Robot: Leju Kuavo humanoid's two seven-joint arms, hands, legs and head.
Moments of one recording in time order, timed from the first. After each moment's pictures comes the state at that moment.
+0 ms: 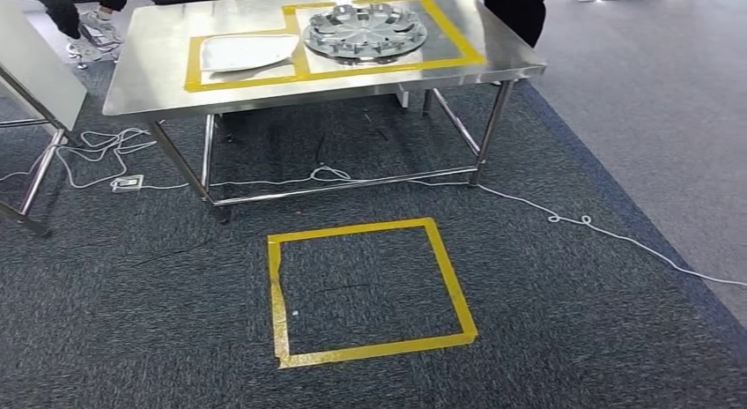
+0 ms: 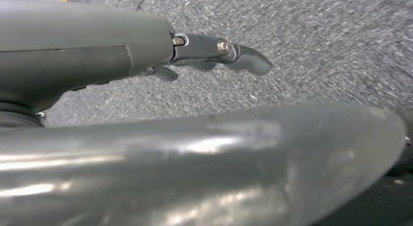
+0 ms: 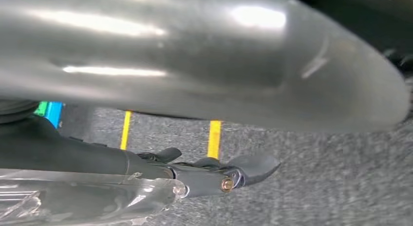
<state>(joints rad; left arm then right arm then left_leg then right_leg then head) -0.07 -0.14 1.16 -0.25 -1.43 0.04 -0.05 -0.07 0.18 -1.28 -0.23 1.41 -0.02 0.14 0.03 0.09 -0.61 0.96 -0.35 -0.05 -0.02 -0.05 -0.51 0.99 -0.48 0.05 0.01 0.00</state>
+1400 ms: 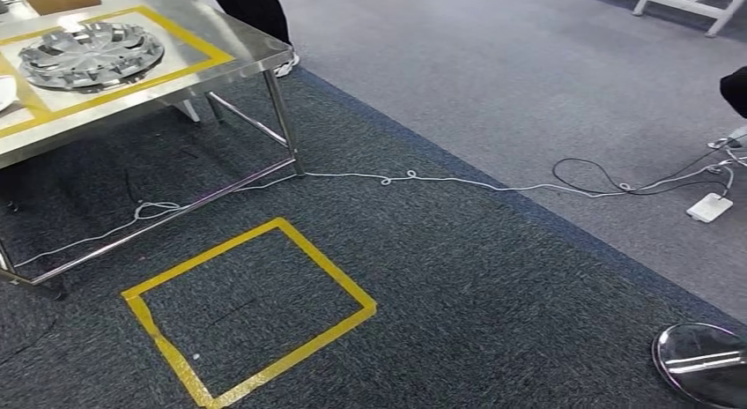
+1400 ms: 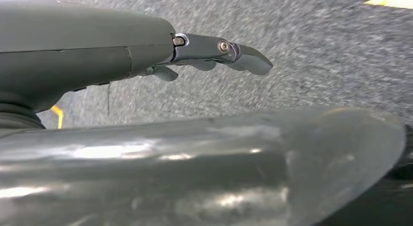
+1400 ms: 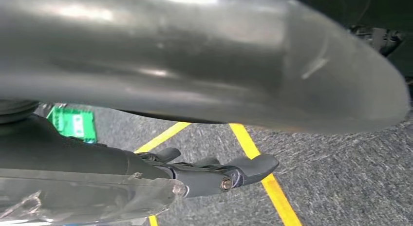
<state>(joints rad) -0.06 -0.14 1.16 -0.24 -1.43 0.04 -0.04 -0.07 0.18 -1.28 -0.23 1.41 -0.03 0.14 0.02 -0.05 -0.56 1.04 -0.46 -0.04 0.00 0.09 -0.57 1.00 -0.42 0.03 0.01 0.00</state>
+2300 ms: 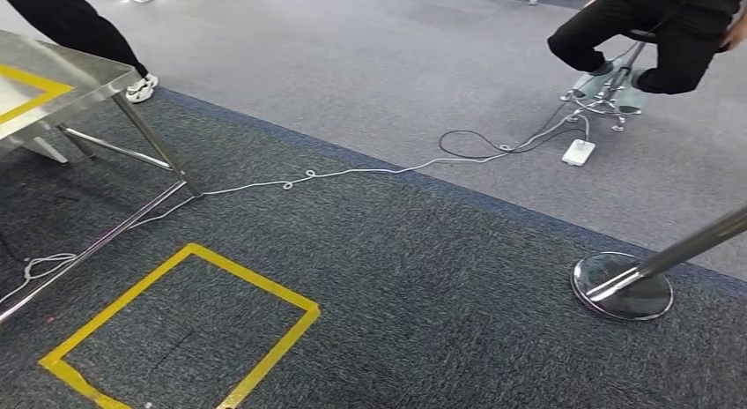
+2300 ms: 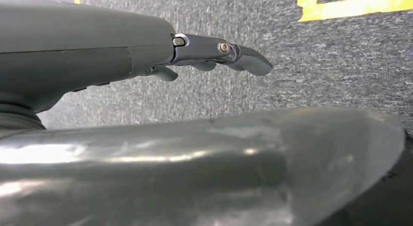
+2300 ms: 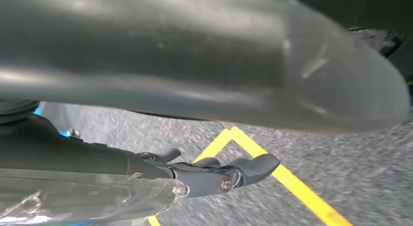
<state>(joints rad) -0.06 -0.14 1.16 -0.24 -1.43 0.04 -0.04 -0.07 0.18 -1.28 -0.23 1.41 -0.04 0.13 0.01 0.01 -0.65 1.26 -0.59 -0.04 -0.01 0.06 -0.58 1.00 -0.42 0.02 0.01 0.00</state>
